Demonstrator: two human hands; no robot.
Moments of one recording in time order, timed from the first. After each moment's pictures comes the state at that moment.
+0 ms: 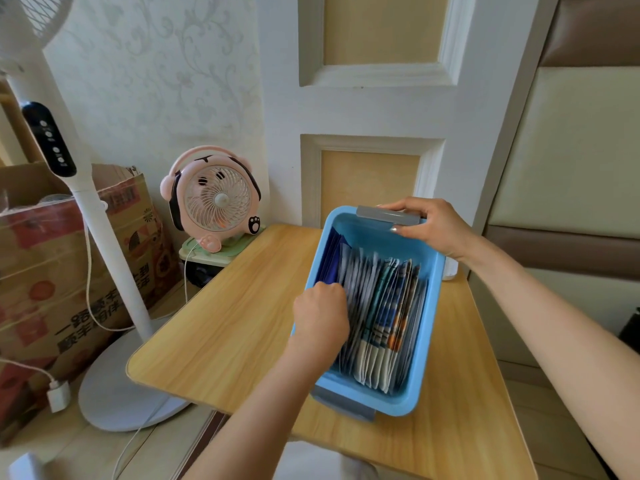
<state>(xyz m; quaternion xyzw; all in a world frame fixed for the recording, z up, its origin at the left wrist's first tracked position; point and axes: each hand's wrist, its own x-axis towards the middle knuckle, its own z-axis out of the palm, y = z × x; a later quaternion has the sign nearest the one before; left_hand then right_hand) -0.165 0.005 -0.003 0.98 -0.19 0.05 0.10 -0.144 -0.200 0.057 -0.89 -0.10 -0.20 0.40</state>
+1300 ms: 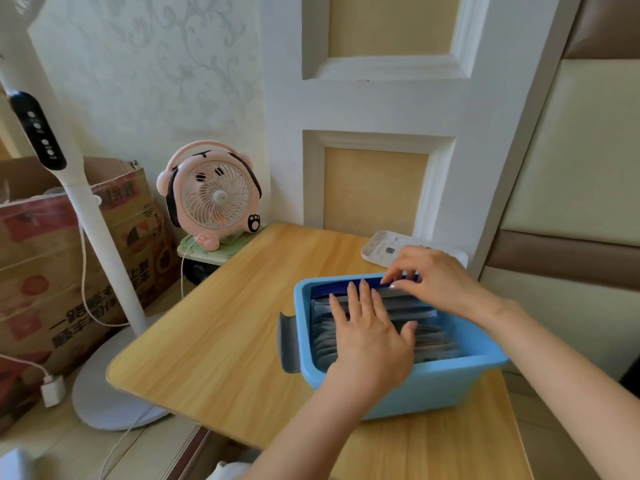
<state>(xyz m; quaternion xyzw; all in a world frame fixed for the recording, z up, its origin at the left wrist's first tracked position) -0.182 -0.059 -0.029 0.97 -0.24 -0.03 0.09 -0.153 -0.209 0.007 -0.97 -0.11 -0.15 0.15</state>
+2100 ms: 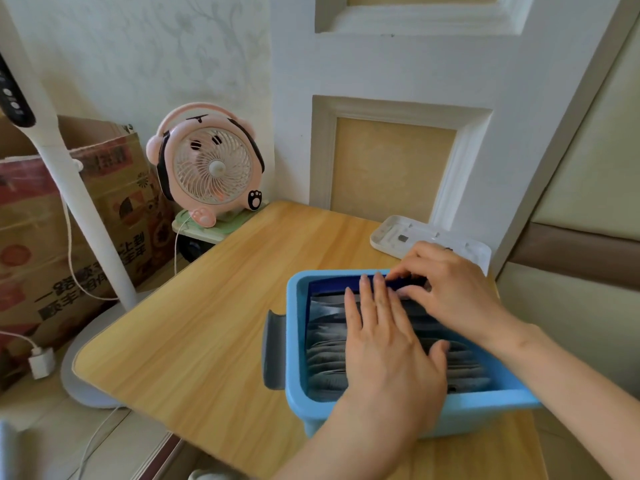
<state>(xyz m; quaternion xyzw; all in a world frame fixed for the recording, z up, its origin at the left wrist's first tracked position) -0.183 -0.072 -0.026 0.97 -0.24 0.01 0.06 -0.140 -0.208 -0.016 -0.96 -0.12 -0.23 0.13</state>
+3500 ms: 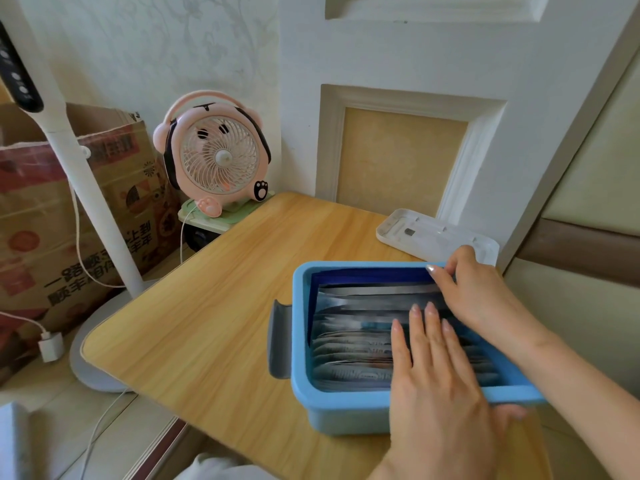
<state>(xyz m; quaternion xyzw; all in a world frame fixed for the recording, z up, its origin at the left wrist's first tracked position) -0.219 -0.088 -0.046 0.95 -0.30 0.00 0.13 -0.148 -0.206 -0.016 -0.96 0.13 -0.14 0.21</state>
